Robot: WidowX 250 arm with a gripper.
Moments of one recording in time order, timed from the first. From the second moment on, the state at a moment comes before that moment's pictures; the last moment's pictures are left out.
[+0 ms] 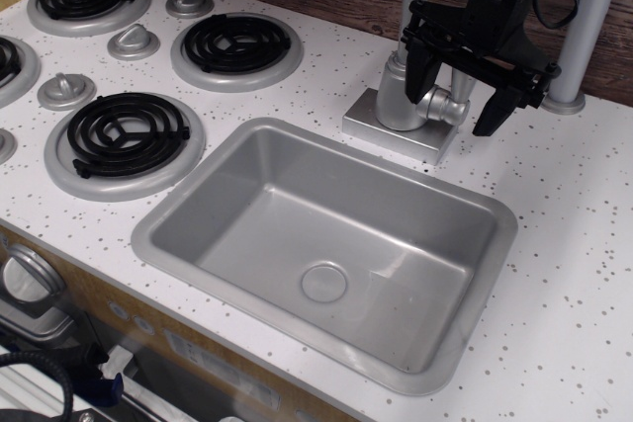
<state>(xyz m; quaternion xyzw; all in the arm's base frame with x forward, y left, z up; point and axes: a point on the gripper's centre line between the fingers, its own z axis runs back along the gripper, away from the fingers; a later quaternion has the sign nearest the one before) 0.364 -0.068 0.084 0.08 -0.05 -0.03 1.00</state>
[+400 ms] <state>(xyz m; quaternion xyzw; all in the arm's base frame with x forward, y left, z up) 0.366 -0.066 0.072 0.10 -0.05 -0.04 0.99</state>
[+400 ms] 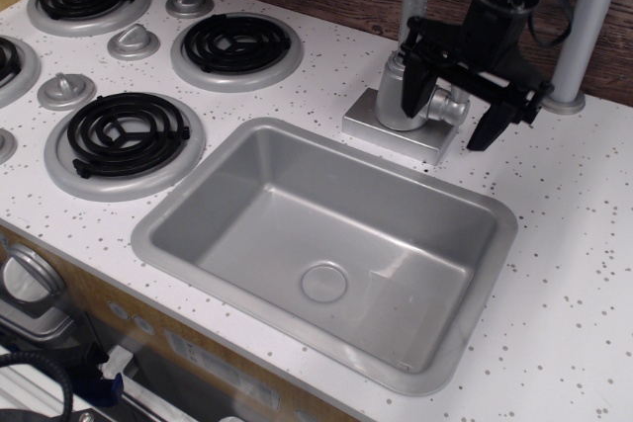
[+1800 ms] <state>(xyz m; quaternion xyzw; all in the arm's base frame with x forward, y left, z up) 0.421 -0.065 0.087 0.11 -0.16 -0.14 0.97</state>
